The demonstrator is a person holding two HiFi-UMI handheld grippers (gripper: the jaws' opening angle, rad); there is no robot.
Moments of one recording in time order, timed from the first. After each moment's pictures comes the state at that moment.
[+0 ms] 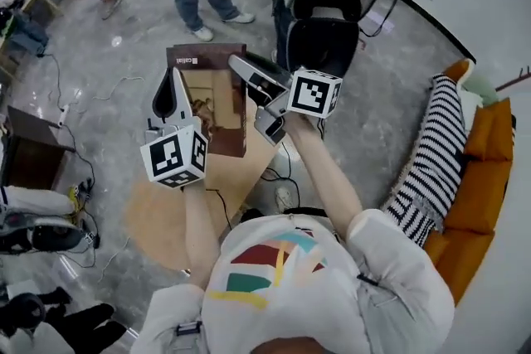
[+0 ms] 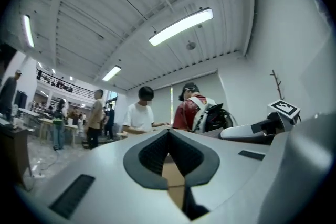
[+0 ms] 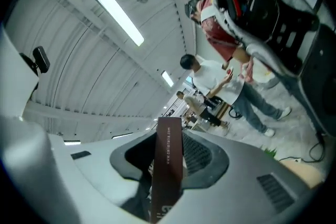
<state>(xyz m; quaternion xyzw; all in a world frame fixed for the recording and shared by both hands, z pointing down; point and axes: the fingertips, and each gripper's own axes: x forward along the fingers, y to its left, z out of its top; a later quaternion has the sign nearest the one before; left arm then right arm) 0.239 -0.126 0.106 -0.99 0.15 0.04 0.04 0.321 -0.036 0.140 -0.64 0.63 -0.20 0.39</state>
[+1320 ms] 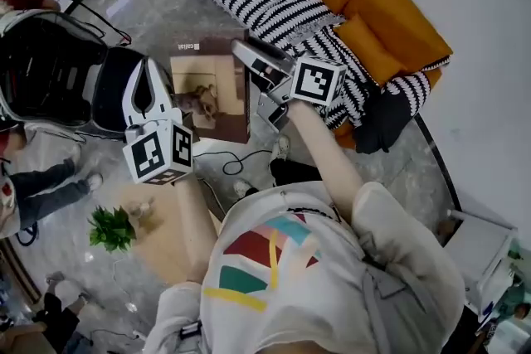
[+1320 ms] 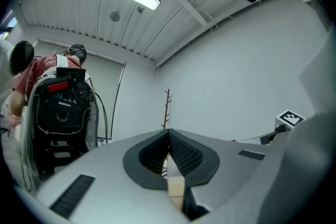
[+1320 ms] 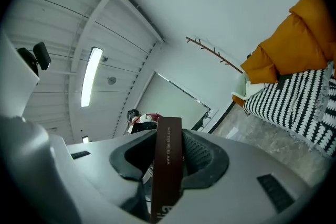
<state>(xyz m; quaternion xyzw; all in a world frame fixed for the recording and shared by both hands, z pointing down) 0.358 0.416 0.157 -0.90 -0.44 0.01 -0.03 0.270 0.551 0.213 -0.89 0.08 0.02 0.45</state>
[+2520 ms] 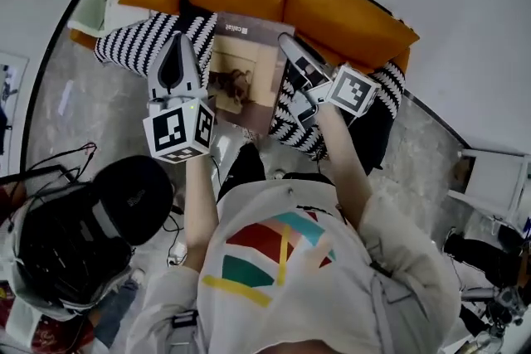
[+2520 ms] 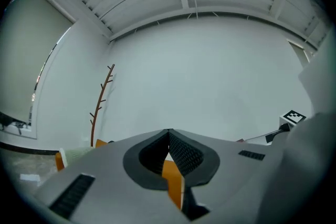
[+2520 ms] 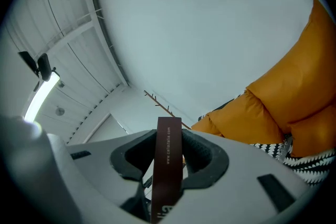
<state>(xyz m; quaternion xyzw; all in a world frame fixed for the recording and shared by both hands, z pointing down) 0.368 0.926 0.202 -0.73 -0.69 -0.03 -0.03 0.192 0.995 0.249 -0.86 -0.23 0.14 0.43</state>
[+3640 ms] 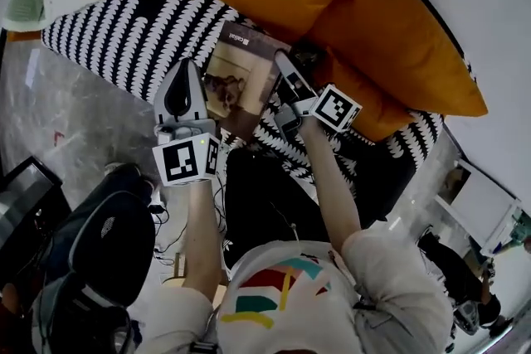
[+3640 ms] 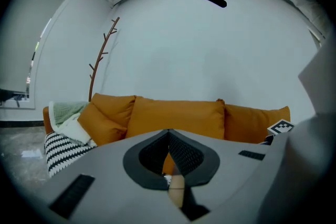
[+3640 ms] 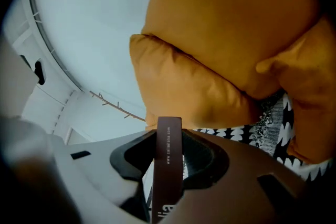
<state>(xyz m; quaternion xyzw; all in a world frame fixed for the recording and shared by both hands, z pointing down) 0.404 1.080 0.477 -0.71 -0.68 -0.16 0.04 0.229 1.142 0.565 -0.74 -0.33 0.07 0.58</state>
